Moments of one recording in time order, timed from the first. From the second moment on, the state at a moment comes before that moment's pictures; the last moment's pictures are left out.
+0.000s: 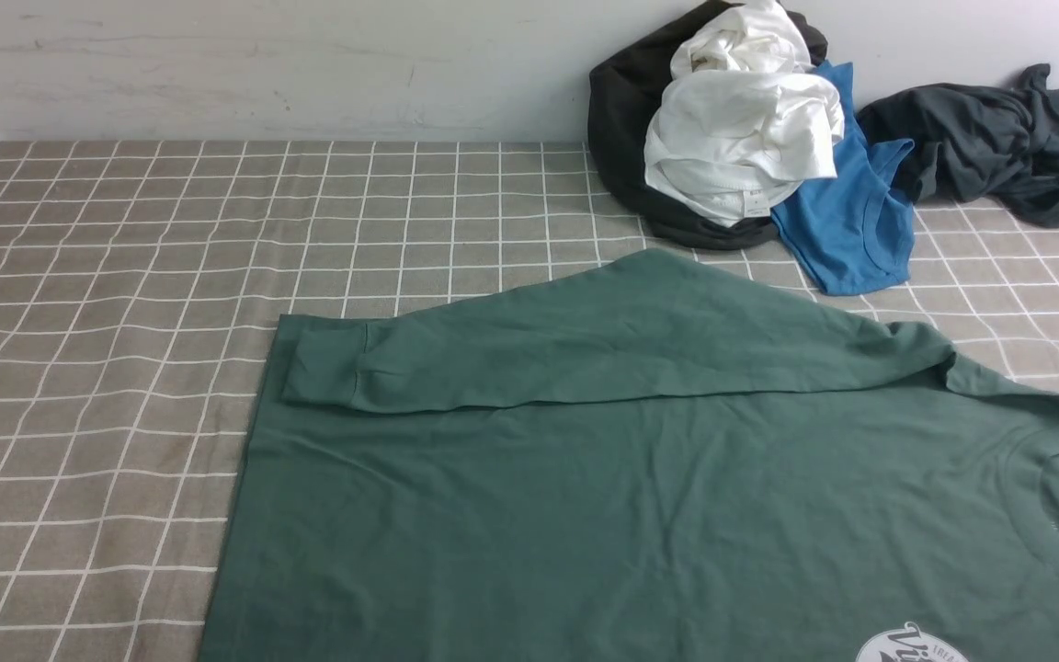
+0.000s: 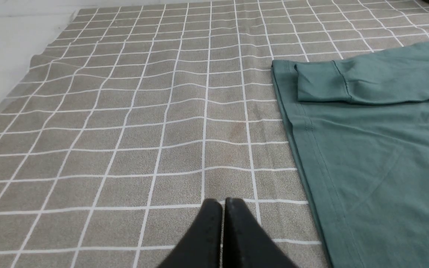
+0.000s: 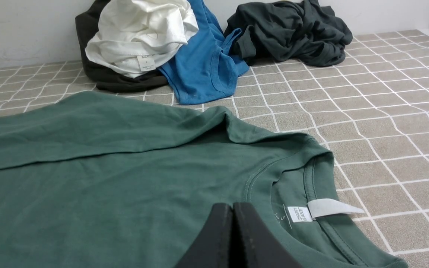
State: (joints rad) right arm -0.04 -0.01 0.03 -0.04 0.35 0.11; left arm 0.02 -0.01 0.03 0.00 0.35 -0.02
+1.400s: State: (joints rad) right arm 0.03 0.53 -0.67 0.23 0.72 -0.20; left arm 0.01 0.55 -0.66 -0.46 0.94 0.41
